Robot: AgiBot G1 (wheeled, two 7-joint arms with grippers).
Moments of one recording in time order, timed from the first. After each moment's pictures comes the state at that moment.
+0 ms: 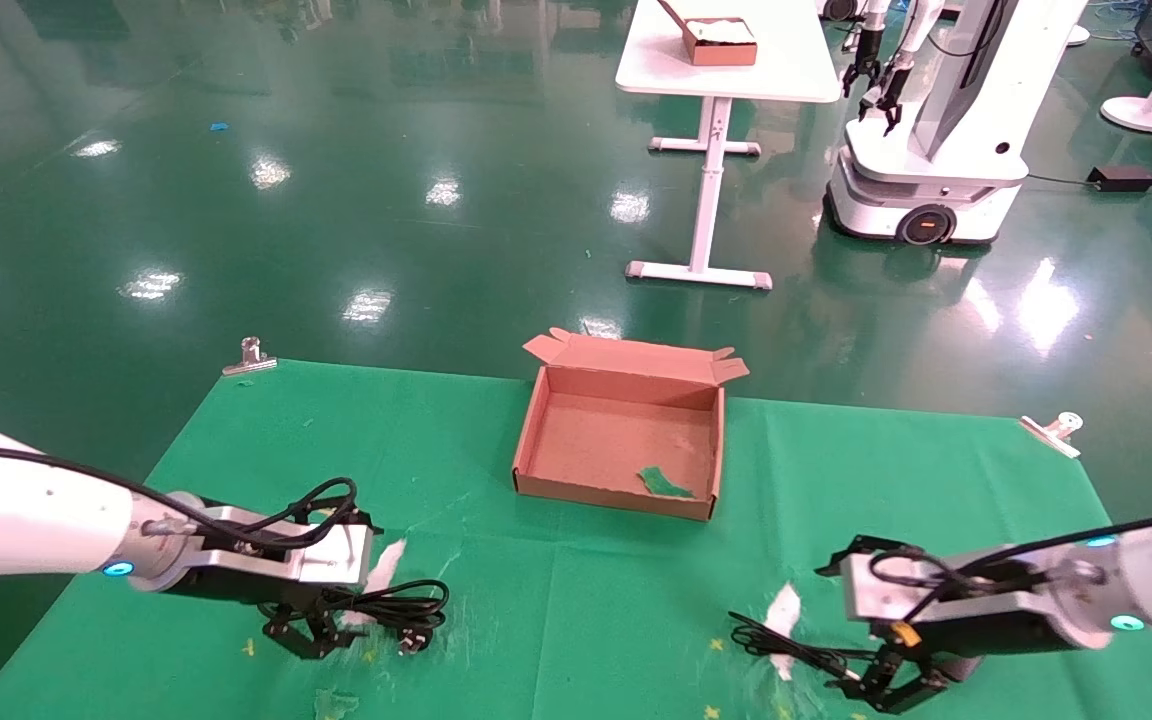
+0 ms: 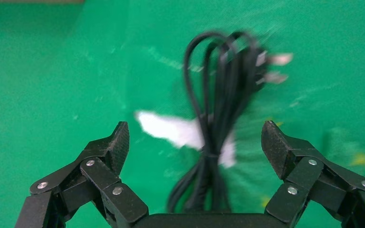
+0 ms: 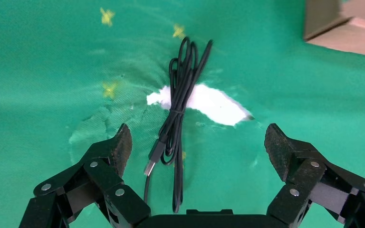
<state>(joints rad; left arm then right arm) -1.66 1.11 0.79 -0.27 1.70 1.20 0.51 1.57 -0.99 -0.71 0.30 -1.60 -1.29 -0.48</state>
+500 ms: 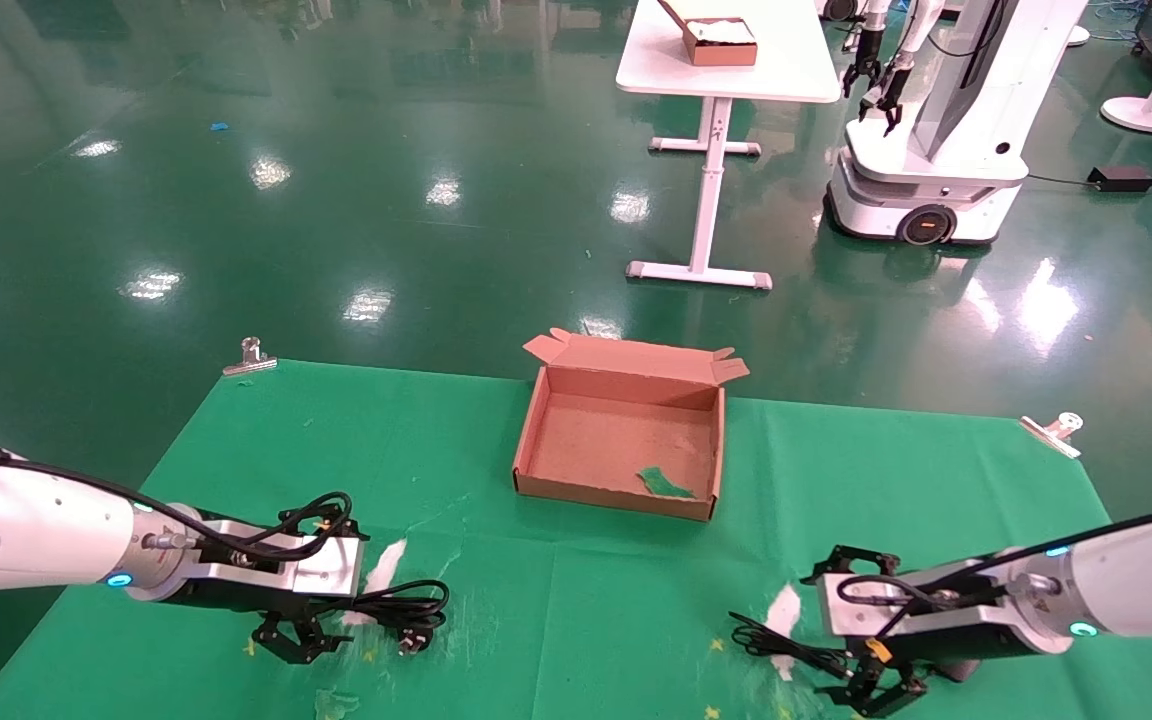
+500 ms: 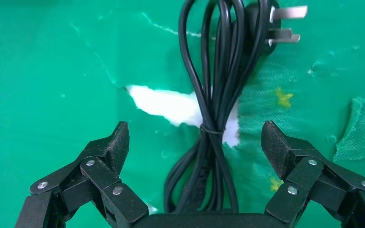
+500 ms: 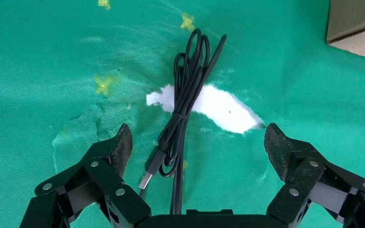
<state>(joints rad) -1.69 1.16 0.80 -0.09 1.72 1.12 0.63 1.61 -1.09 -0.73 0.10 -1.64 -1.22 -0.64</state>
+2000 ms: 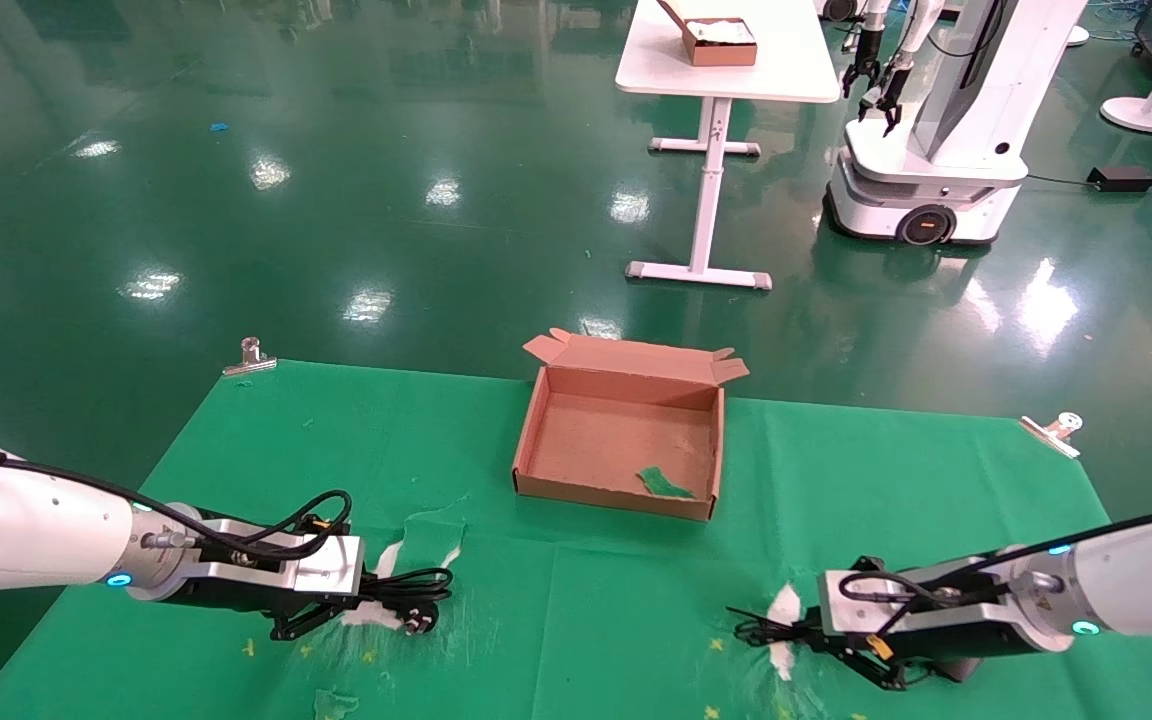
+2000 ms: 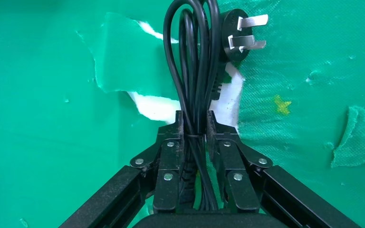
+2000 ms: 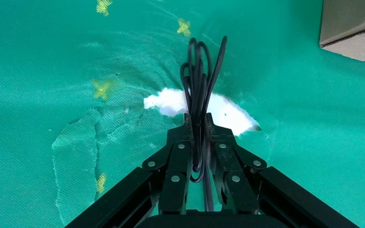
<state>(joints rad) -1.69 1.16 0.79 -0.09 1.71 1.13 0.63 1.61 -1.09 -0.73 0.10 -1.63 -1.23 -0.65</state>
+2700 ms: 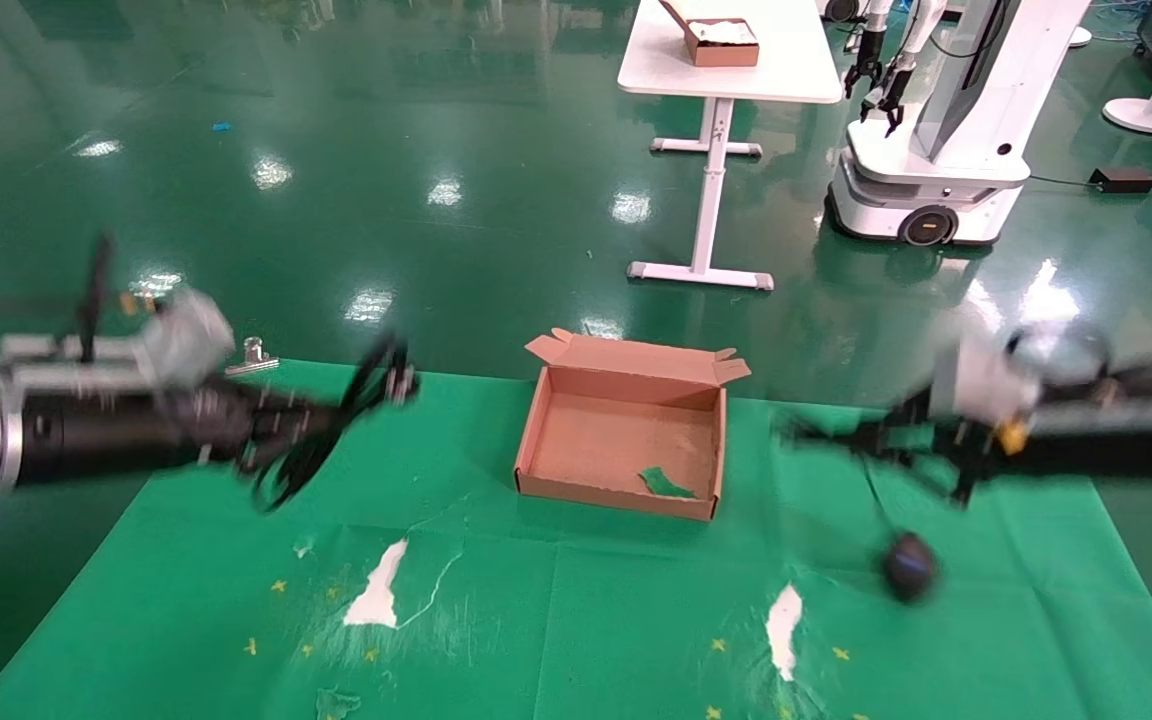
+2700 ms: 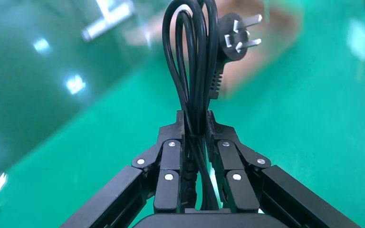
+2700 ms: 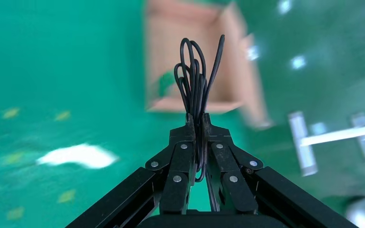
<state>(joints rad) -1.87 1.05 0.60 0.10 1.43 1.31 0.31 1.81 -0.96 -0.63 0.22 -1.50 -1.38 -0.52</state>
